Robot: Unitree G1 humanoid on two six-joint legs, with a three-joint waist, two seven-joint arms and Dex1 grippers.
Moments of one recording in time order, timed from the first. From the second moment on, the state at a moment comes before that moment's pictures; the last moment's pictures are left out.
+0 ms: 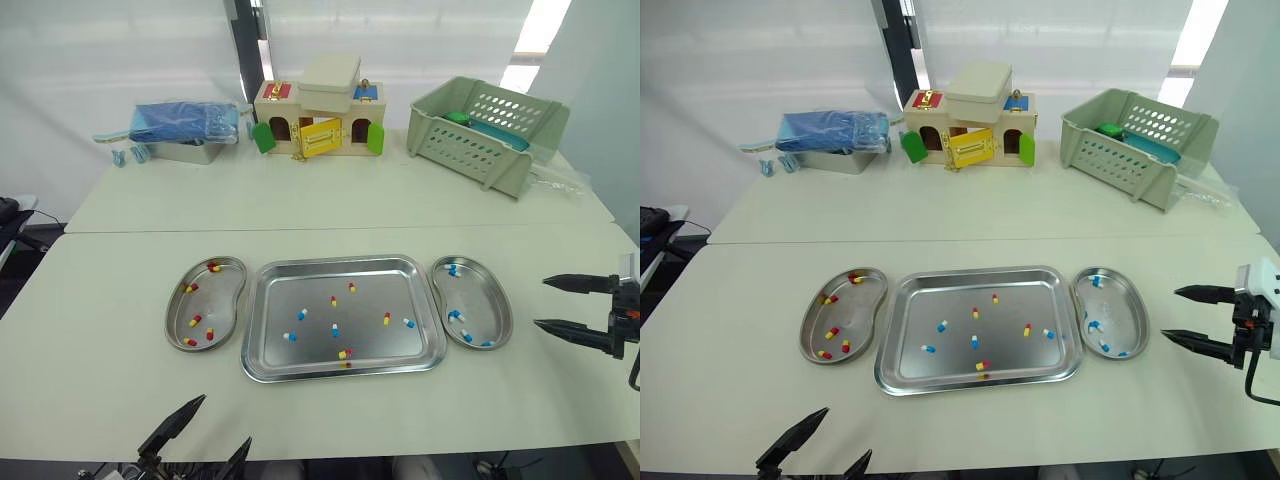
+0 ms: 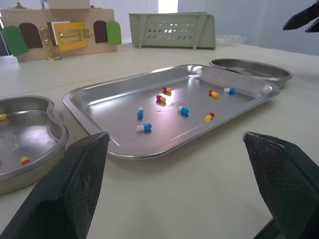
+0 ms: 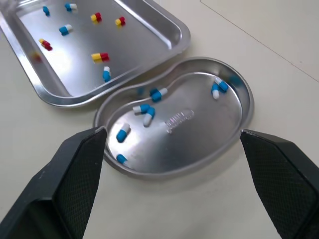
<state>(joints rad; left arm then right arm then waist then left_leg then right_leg) 0.79 0.14 0.32 -0.24 -0.55 -0.58 -1.17 -0.02 -1.04 -0.41 -0.01 0.53 0.31 1.36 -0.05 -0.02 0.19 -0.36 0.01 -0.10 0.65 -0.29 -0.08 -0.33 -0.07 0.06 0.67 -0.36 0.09</state>
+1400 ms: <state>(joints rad) 0.82 0.24 0.24 -0.28 -0.57 -0.61 -1.01 -0.68 -0.34 0.64 -0.21 0.21 0.75 0.80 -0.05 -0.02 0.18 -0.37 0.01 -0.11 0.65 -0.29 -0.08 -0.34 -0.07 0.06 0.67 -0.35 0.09</state>
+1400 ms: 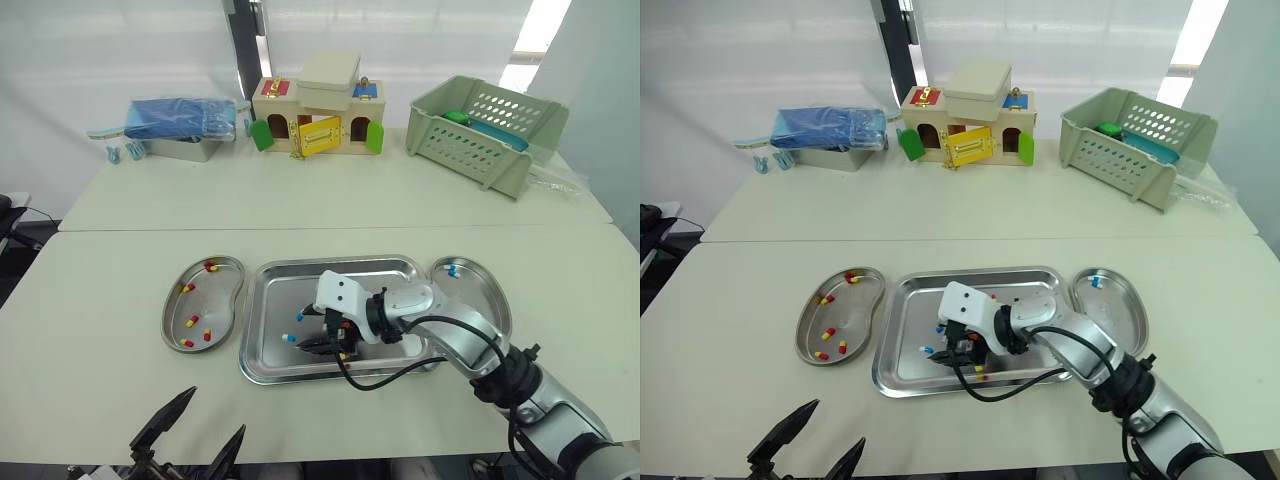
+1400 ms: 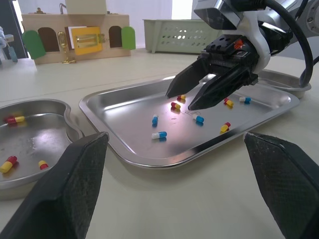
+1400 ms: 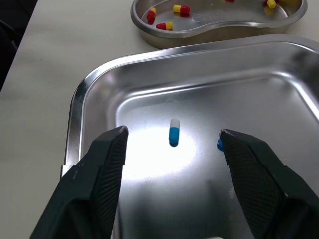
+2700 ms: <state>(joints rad) 0.84 0.31 0.20 -0.38 -0.51 -0.58 -0.91 -0.67 -0.23 0.63 -0.09 0.09 0.72 0.87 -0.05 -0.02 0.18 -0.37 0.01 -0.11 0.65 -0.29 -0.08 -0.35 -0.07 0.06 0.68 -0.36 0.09</state>
